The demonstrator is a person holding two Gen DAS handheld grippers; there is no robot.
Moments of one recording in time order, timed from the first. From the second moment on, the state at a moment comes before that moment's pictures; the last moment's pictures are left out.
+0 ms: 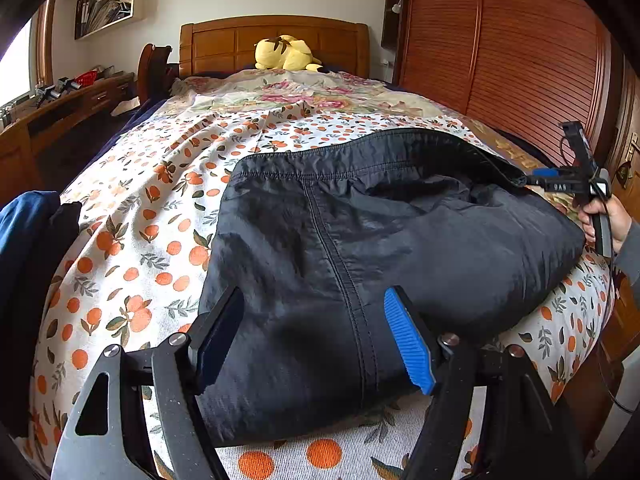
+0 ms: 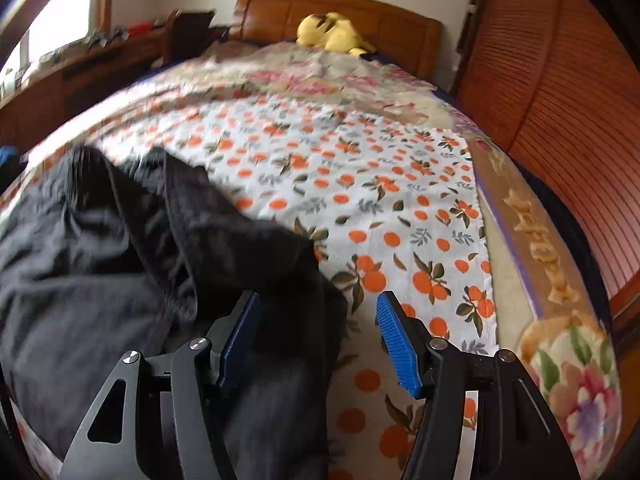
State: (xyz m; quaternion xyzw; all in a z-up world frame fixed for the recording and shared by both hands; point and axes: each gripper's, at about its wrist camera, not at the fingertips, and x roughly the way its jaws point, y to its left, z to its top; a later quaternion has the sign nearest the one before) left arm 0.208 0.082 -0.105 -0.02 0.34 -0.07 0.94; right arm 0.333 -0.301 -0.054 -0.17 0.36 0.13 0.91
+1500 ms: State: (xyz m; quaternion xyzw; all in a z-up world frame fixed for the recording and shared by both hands) left arm 0.296 0.103 -0.081 0.04 0.35 -0.06 0.94; right arm 0.462 -0.274 -0.097 -0.11 0.41 0.11 0.90
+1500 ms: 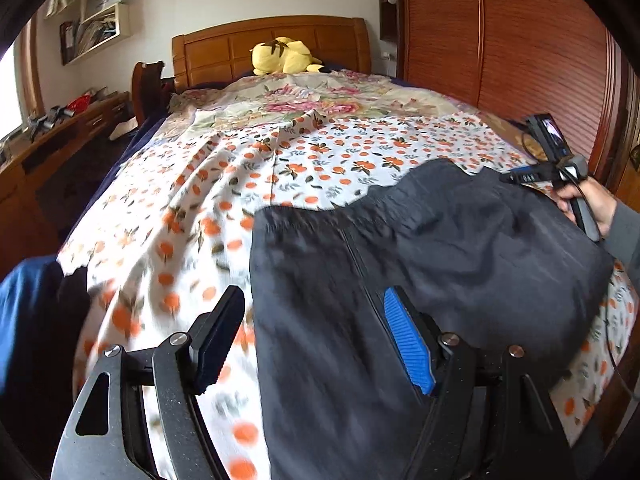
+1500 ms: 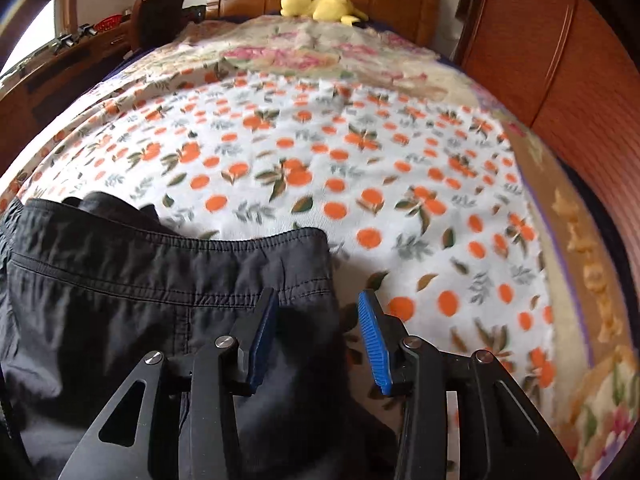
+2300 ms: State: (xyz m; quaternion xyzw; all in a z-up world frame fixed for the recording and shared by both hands) left arm 0.465 0.133 -0.155 -0.01 0.49 -0.04 0.87; right arm 0.450 -0.270 -0.102 -0.10 0.38 0.15 0.91
